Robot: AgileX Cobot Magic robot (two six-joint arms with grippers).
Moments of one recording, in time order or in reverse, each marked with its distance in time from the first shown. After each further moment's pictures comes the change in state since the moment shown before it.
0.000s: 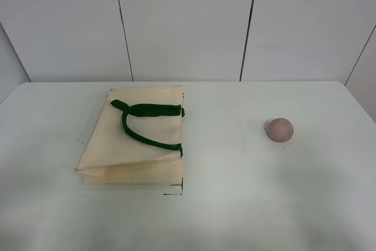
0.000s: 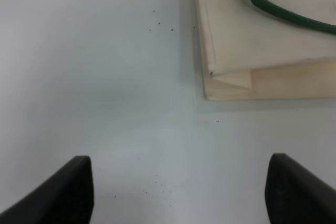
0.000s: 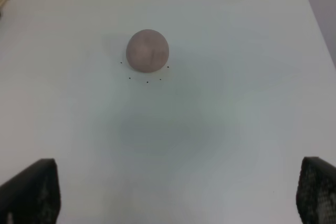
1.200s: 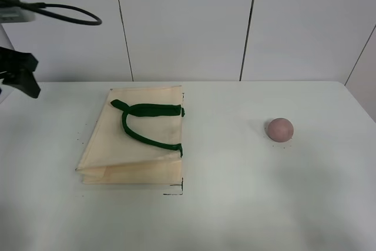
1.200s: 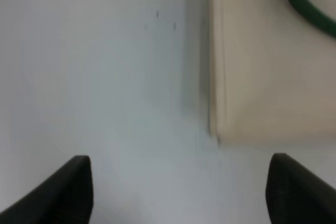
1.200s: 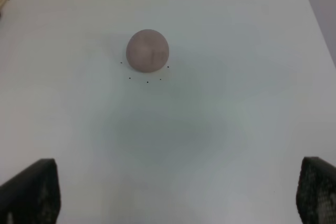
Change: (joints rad) left arm 0.000 1.359 -0.731 -0.007 -0.026 -0.008; right arm 0.000 0.000 0.000 0.000 0.000 0.002
